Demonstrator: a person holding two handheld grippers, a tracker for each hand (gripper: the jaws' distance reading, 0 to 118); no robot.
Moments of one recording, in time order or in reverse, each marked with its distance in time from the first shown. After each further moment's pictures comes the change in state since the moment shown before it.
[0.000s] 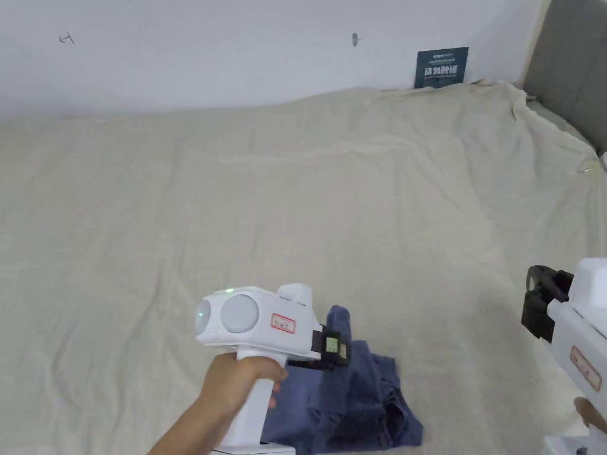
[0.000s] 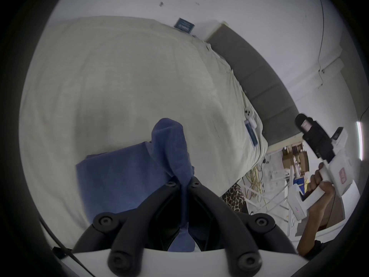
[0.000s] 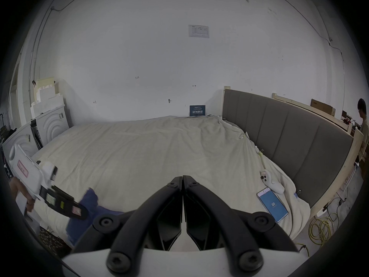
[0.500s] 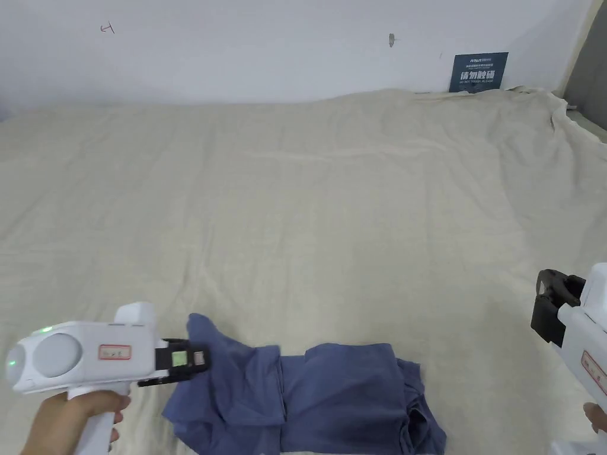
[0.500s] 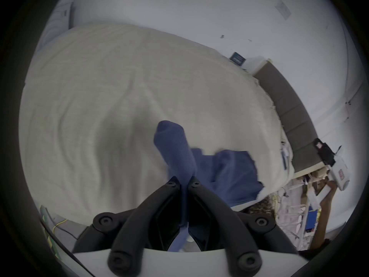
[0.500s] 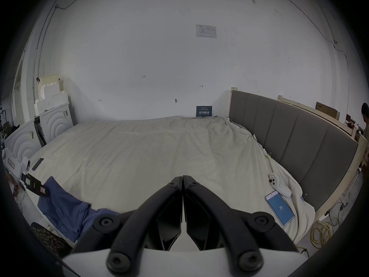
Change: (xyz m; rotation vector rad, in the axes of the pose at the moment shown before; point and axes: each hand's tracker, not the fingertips) left arm -0.127 -0.069 0.160 0.231 0.200 0.205; right arm -0.028 0.008 -0.012 0.001 0.043 0.025
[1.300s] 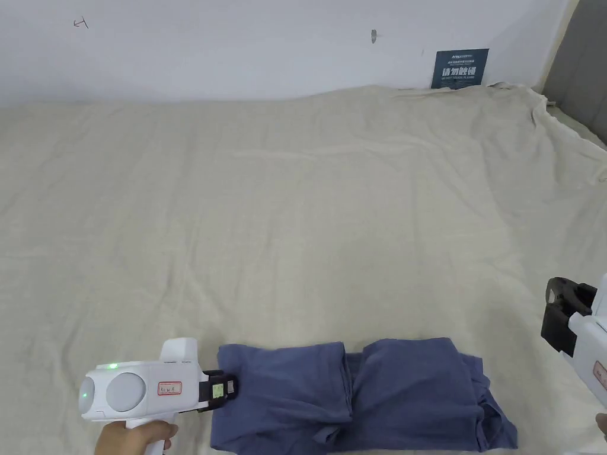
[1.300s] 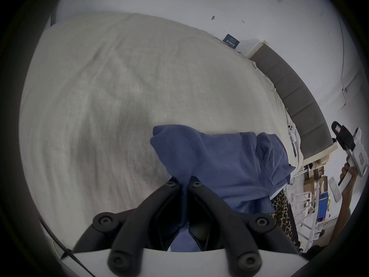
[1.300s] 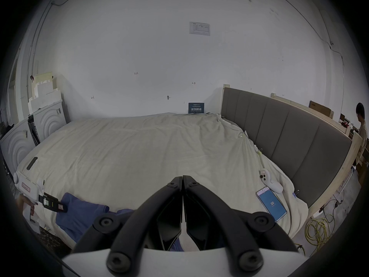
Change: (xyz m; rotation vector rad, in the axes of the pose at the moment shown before) left arm -0.035 -0.030 -0.097 -0.043 0.019 -0.074; right arm 0.009 -0.005 0.005 -0.023 -0.059 0.002
